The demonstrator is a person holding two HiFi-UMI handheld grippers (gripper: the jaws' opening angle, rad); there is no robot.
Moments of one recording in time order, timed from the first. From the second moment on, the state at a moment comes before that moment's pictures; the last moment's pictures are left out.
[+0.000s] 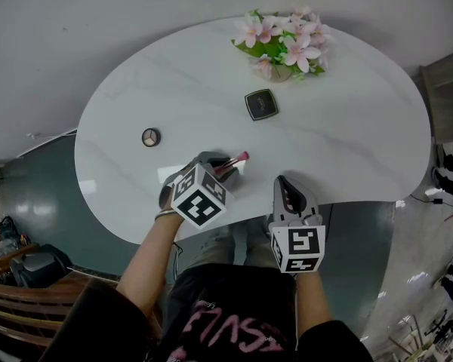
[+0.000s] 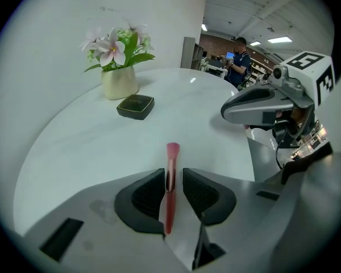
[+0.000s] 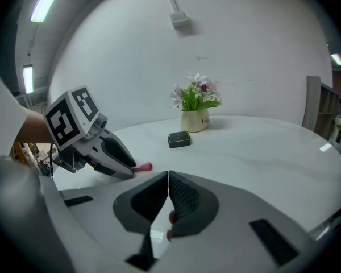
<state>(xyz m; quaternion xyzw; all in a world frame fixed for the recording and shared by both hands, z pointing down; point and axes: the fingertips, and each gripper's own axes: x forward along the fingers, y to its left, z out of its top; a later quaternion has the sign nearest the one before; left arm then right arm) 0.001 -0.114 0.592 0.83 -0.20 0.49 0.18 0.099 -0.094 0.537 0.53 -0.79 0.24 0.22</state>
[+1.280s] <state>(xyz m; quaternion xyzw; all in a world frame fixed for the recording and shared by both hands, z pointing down) -0.025 -0.135 0.583 0.83 -0.18 0.51 0.13 0.085 -0.102 0.531 0.52 -0.79 0.23 0.22</state>
